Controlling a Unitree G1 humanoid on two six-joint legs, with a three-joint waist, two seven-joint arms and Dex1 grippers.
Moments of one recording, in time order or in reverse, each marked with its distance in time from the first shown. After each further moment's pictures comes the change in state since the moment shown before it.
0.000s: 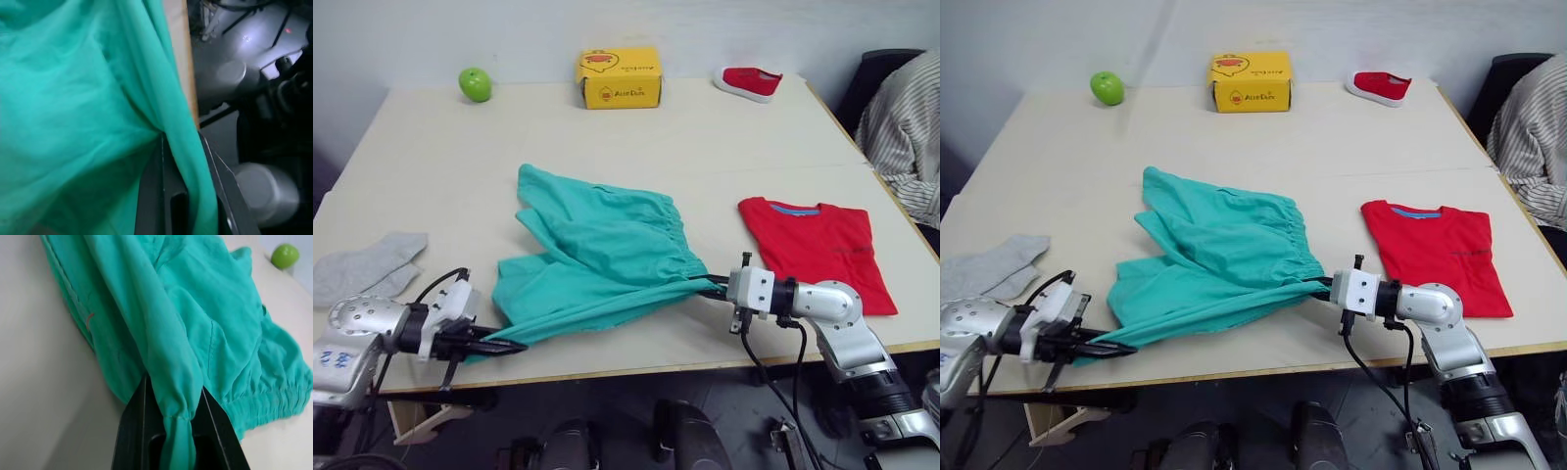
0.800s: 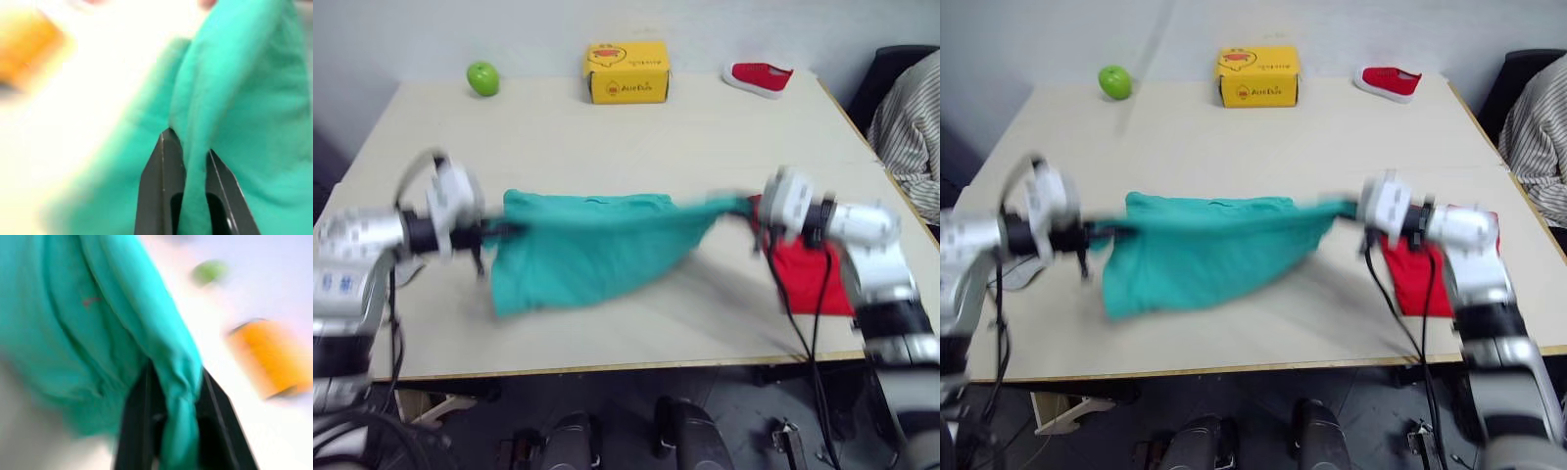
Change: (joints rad) left arm -0.909 -0.189 -0.090 0.462 0.367 -0.191 0.558; right arm -0.673 0.005 -0.087 0.439 0.037 0.002 -0.170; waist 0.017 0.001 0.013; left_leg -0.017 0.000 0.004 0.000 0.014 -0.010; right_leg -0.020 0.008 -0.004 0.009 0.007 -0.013
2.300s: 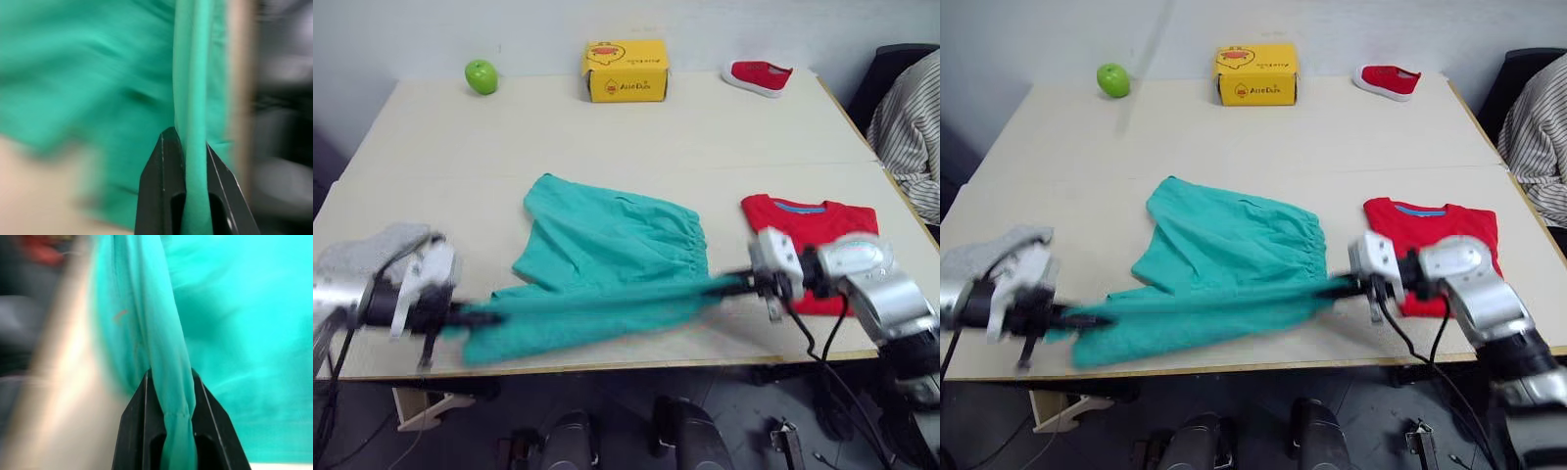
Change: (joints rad) left arm 0.332 0.191 0.035 -0.187 -0.191 0.202 -0.291; right arm 0.207 -0.089 0.139 -0.232 0.159 0.353 0.308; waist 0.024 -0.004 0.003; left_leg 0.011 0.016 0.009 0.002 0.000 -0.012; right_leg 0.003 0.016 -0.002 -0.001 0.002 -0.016
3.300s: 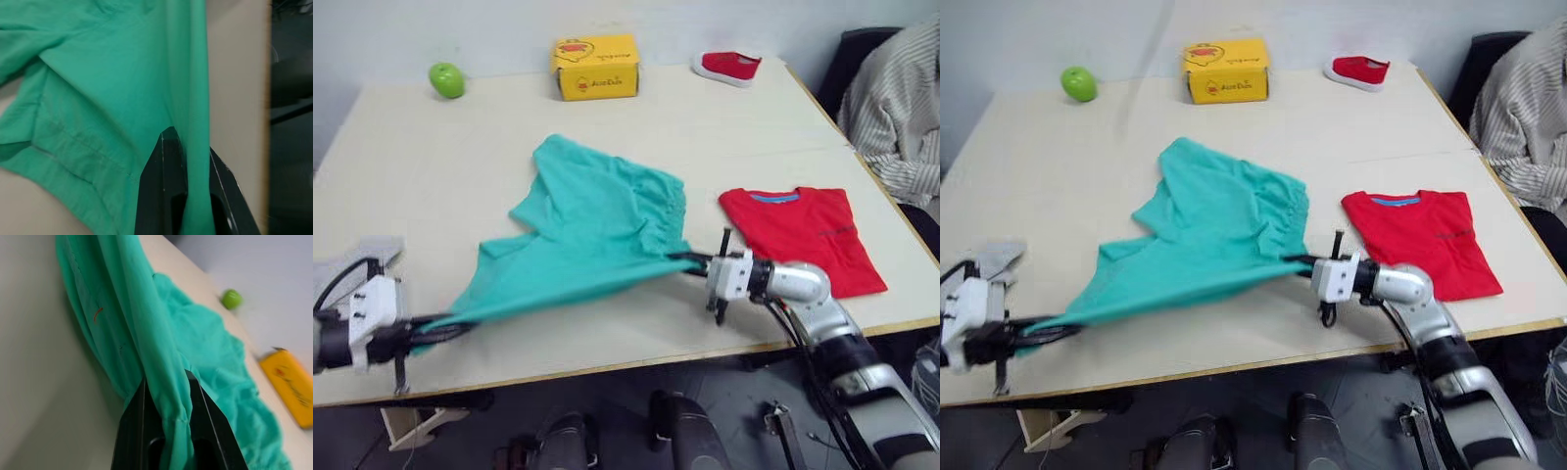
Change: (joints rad) left arm 0.928 0.058 0.454 -0.374 -0.203 -0.076 -0.065; right arm 0.289 0.127 0.104 0.037 -0.207 -0.628 -0.260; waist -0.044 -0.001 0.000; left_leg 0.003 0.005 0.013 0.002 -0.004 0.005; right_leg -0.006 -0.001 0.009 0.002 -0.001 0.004
